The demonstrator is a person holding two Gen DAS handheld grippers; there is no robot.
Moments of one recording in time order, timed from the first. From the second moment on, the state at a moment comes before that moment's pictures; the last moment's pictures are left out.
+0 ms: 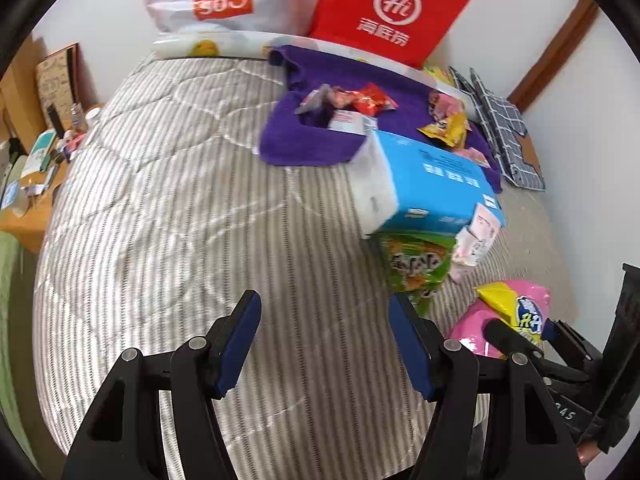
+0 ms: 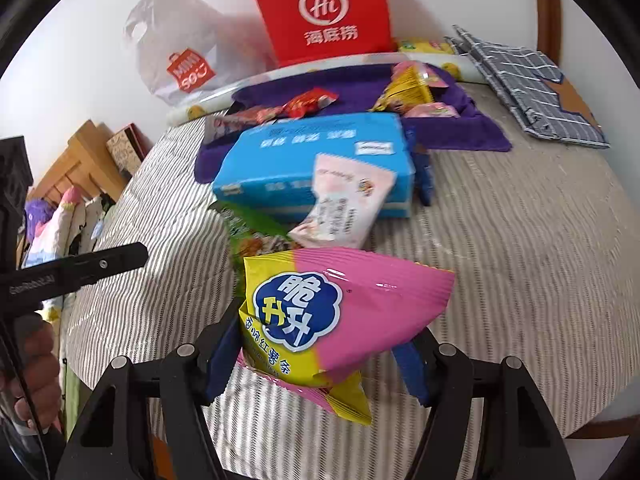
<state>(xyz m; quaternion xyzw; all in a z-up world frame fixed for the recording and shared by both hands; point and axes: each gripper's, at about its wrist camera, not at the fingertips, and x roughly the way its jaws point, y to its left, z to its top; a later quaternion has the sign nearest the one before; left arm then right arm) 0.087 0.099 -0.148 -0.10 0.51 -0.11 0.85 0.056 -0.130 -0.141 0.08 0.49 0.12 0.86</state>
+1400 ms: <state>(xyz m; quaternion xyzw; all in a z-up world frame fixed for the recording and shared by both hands) 0.132 0.004 -0.182 -0.06 0.53 -0.17 0.83 0.063 -0.201 -0.150 0.09 0.50 0.06 0.86</state>
